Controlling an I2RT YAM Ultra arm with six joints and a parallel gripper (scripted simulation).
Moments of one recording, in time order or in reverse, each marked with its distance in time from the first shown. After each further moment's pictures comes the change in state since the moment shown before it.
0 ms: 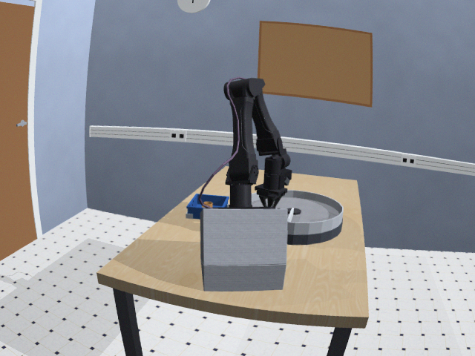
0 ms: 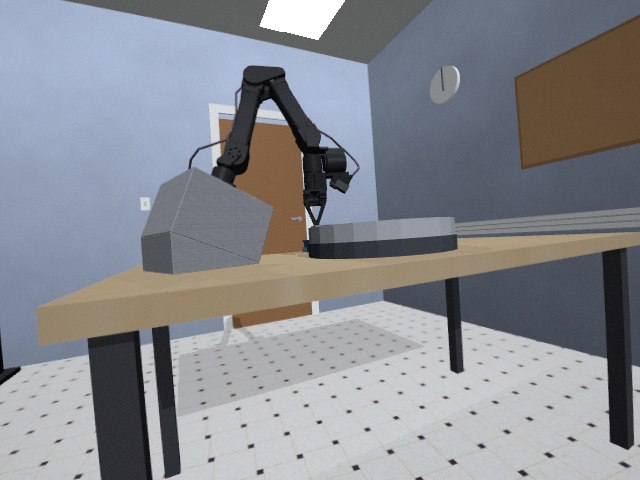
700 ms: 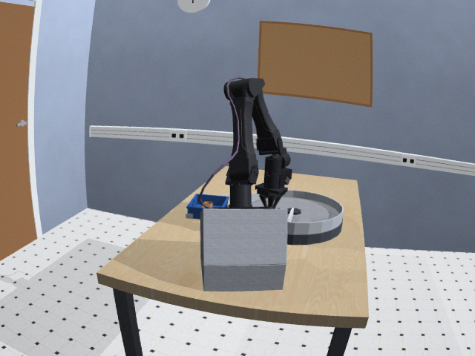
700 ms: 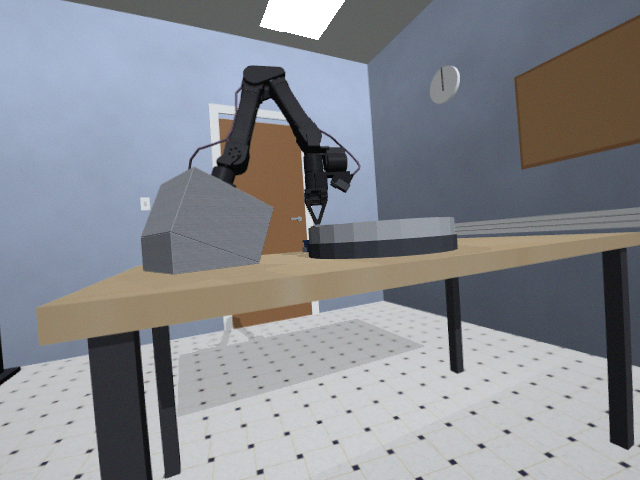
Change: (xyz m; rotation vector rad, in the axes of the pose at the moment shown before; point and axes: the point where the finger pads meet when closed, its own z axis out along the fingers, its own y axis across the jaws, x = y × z) arm -0.004 0.001 -0.002 0.000 -0.004 0.000
